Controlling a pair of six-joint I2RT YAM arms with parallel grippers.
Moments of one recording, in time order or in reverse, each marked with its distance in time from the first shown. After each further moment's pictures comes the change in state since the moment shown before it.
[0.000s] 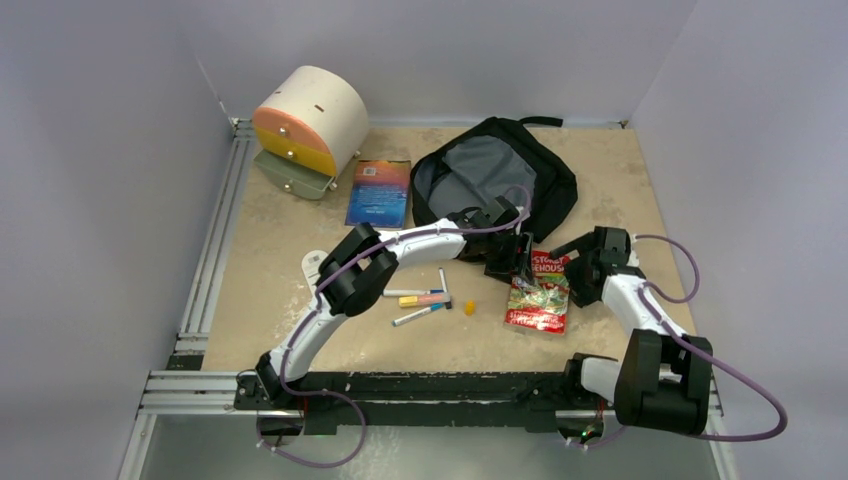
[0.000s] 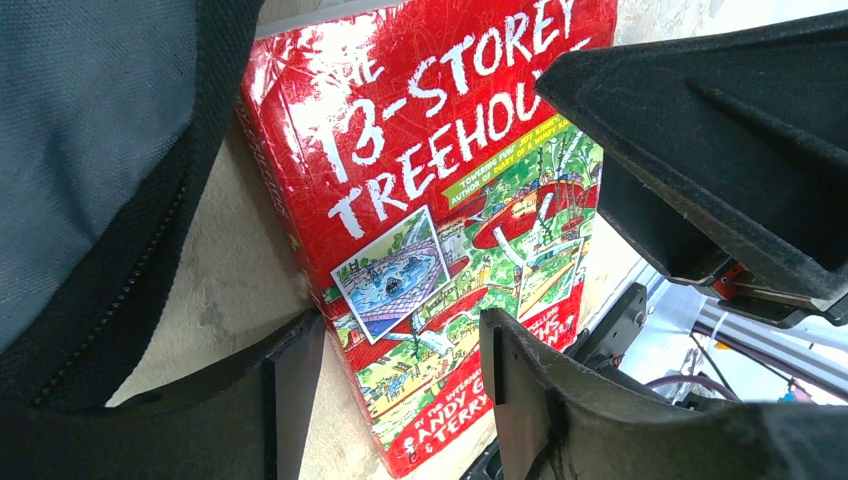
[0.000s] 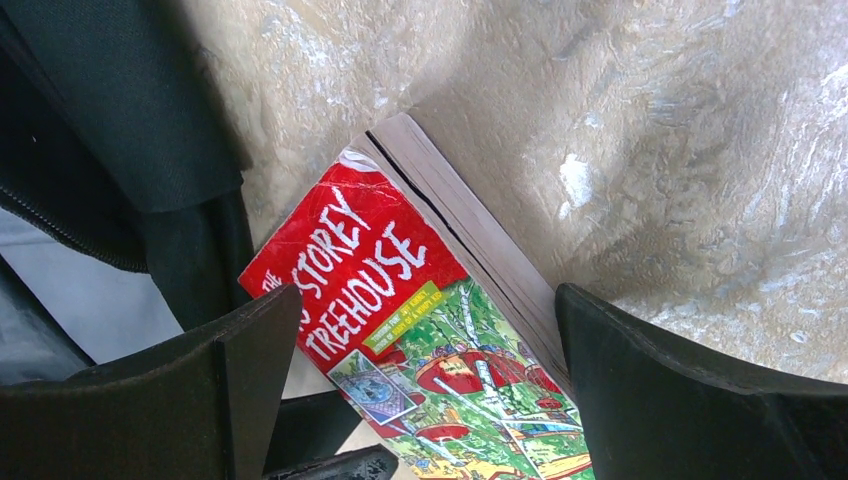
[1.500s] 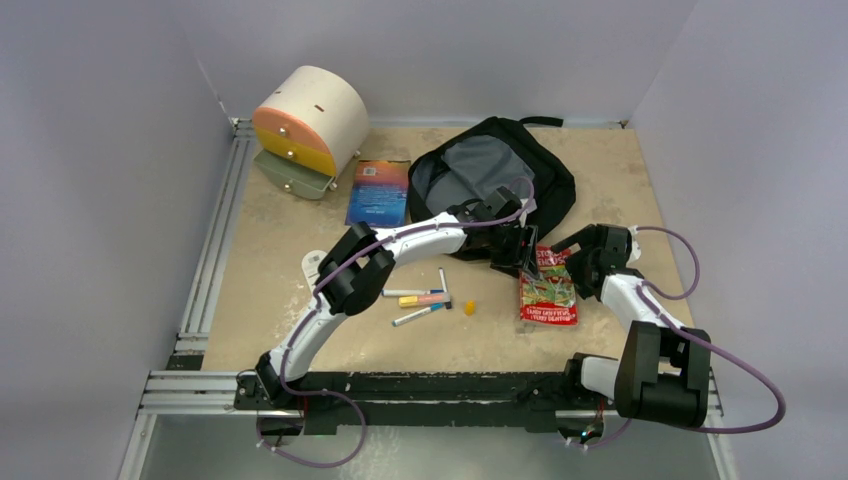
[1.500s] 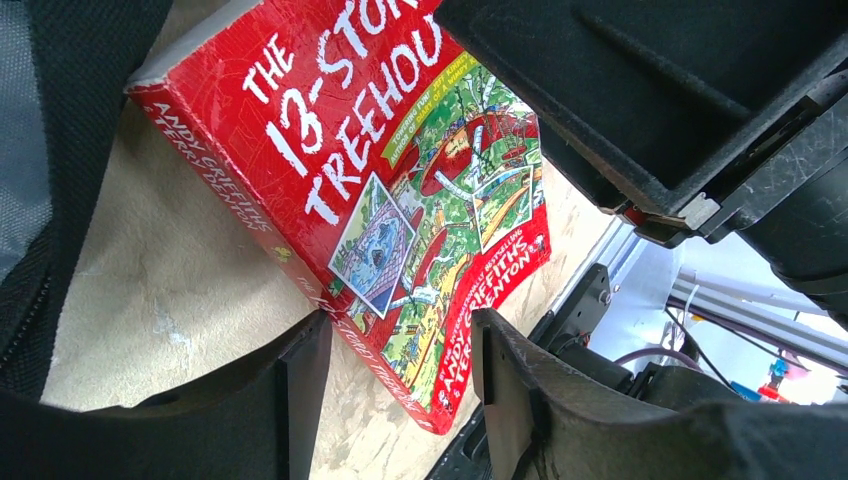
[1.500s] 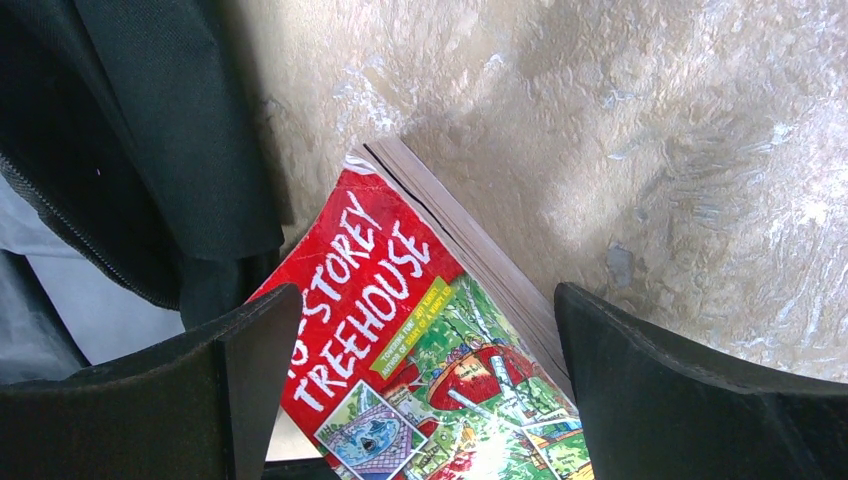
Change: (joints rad) left arm 0.008 0.000 0.071 -0.023 0.060 0.026; right arm -0.008 0.047 -0.026 0.170 0.008 -0.073
